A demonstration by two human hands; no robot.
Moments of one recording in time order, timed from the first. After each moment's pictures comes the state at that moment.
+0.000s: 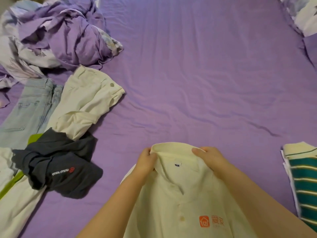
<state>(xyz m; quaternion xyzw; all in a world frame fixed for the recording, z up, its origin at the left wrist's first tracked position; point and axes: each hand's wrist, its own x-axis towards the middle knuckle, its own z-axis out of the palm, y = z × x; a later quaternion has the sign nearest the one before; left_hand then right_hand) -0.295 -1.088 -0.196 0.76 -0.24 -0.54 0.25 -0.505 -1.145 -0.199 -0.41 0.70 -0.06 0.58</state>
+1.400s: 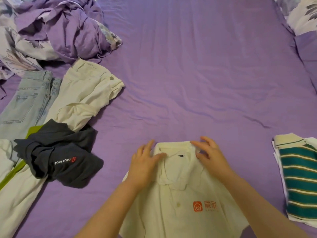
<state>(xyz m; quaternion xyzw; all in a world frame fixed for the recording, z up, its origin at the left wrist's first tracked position) -0.283 -1.038 -0.193 0.69 -0.67 -0.27 0.00 -0.526 -1.103 -0.199 -0.67 0.59 -0.13 0.43</state>
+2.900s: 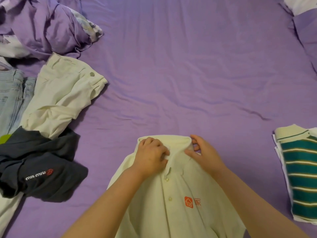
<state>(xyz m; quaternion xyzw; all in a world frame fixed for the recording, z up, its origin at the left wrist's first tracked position) -0.317 -1.098 -0.228 0.61 -0.75 -0.25 0.01 -0.527 -1.121 -0.234 -0.61 0.61 -0.13 0.49</state>
